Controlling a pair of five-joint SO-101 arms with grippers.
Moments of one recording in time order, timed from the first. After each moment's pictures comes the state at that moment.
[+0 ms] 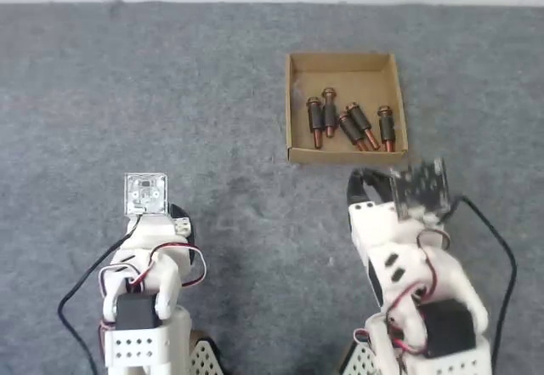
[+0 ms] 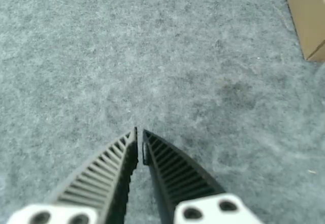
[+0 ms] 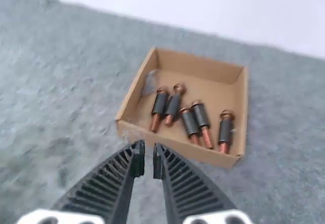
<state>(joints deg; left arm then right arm) -8.9 -103.3 97.1 62.9 3.4 -15.3 -91.0 63.4 60.4 2.1</state>
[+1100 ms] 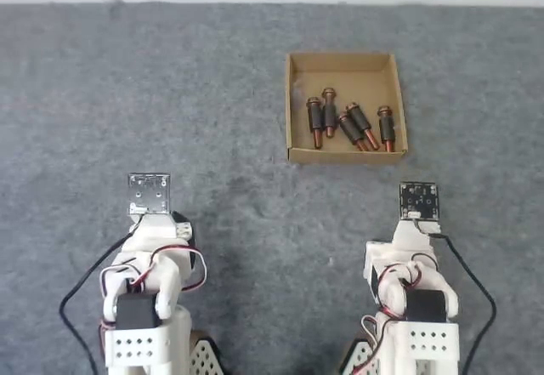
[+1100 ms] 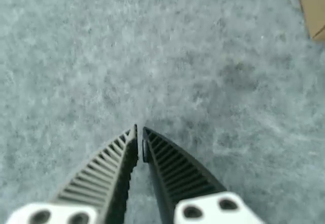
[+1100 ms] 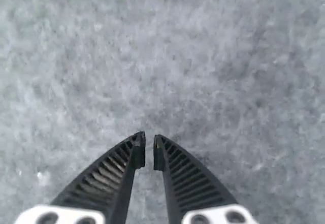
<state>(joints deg) -8.9 -103.3 97.1 66.4 3.4 -2.3 -95.6 95.3 66.9 -2.4</state>
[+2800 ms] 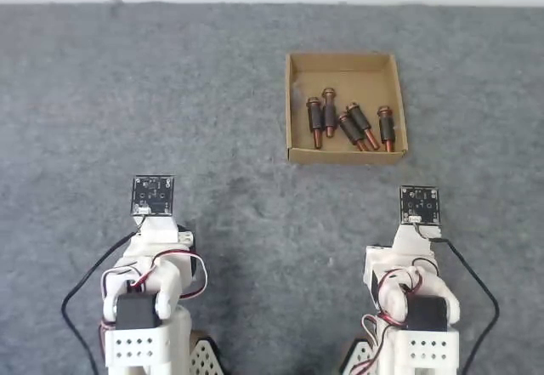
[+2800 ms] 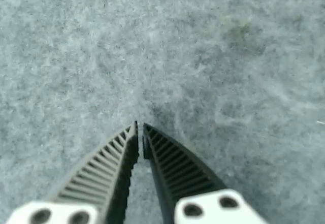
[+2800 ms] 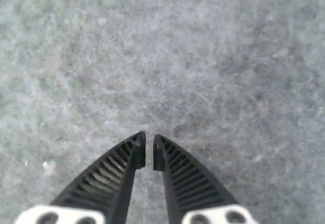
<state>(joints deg) -9.0 -103.3 97.1 72.2 3.4 -2.5 -103.5 95.3 74.8 -2.4</state>
